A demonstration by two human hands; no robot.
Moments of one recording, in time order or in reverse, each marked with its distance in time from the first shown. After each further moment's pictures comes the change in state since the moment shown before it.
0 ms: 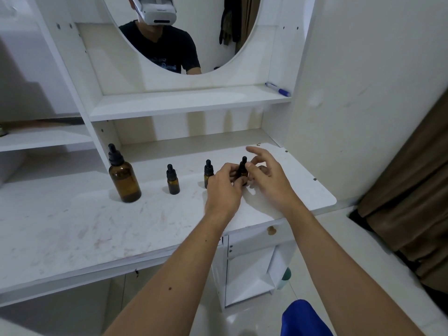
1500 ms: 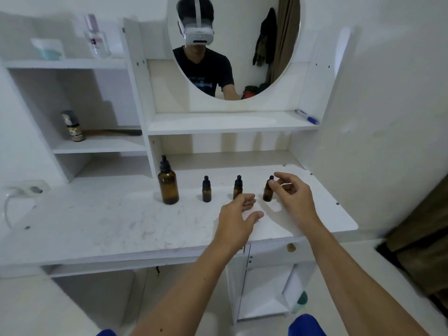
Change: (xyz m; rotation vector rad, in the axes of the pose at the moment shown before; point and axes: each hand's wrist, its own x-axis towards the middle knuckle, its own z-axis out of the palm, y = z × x) left_hand -0.055 0.009 -0.051 0.100 -0.062 0.000; right_hand -0.002 -0.004 0.000 -0.028 0.133 0.019
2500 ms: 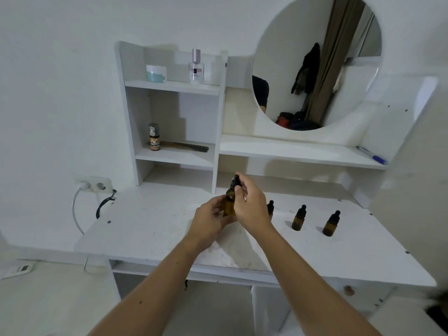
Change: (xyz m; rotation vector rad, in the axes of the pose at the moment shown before) left_hand 0.008 -0.072 -0.197 -0.145 0.127 -0.138; right_hand -0.046 -0.145 0.226 -0.099 -0.236 -0.160
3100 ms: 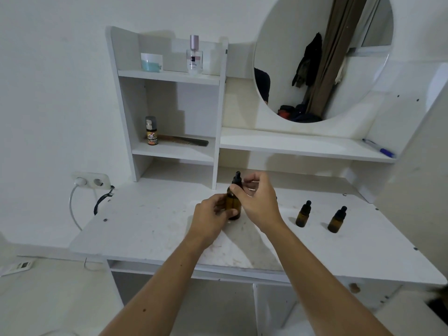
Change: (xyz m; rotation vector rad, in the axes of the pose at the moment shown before) left_hand 0.008 -0.010 0.005 0.103 0.075 0.005; right_hand 0.011 0.019 -0.008 0.100 0.014 0.070
